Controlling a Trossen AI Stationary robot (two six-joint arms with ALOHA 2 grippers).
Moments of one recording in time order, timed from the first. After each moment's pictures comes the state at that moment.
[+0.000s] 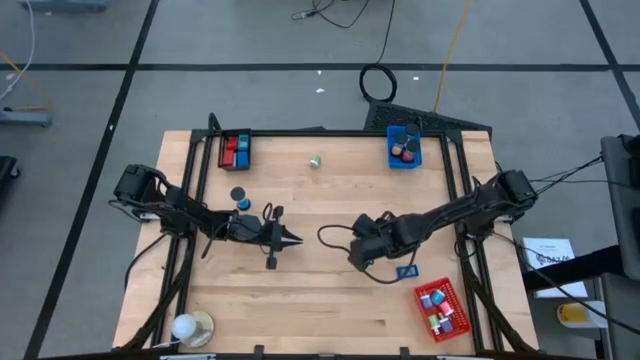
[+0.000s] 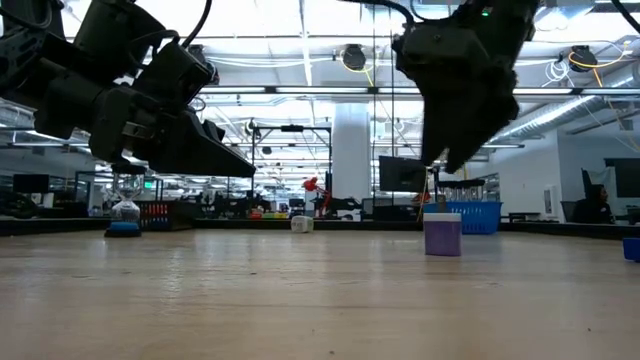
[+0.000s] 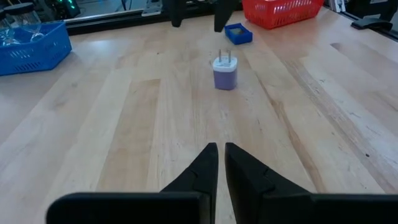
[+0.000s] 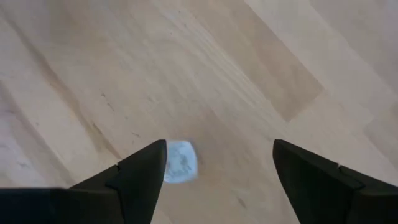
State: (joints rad) left arm -0.20 1.62 0.34 0.94 -0.11 0.07; right arm 0.31 1.67 1.17 -0.76 0.31 0.98
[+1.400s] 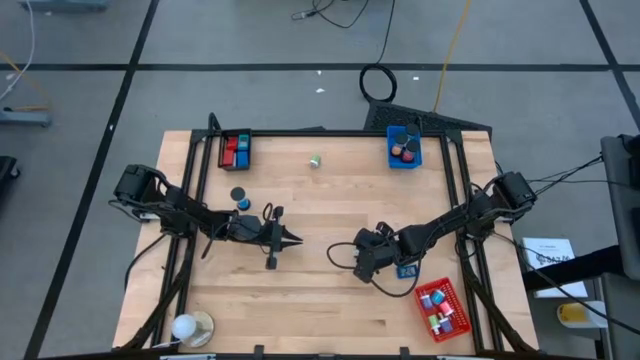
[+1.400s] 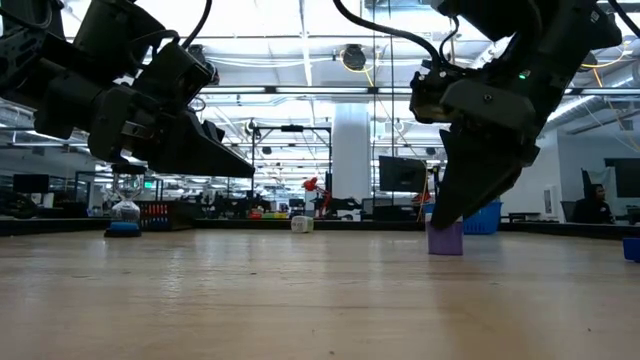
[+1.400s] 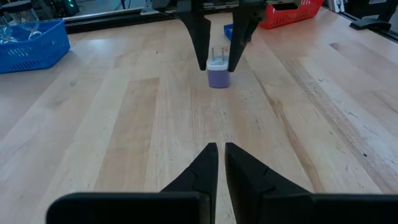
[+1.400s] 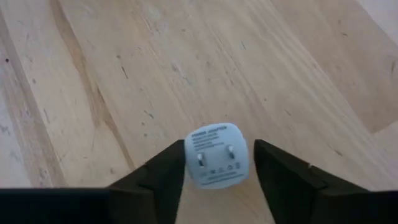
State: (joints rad) left arm -0.20 1.62 0.34 0.93 -0.11 0.06; right arm 0.36 1.68 0.88 -0.28 0.31 0.84
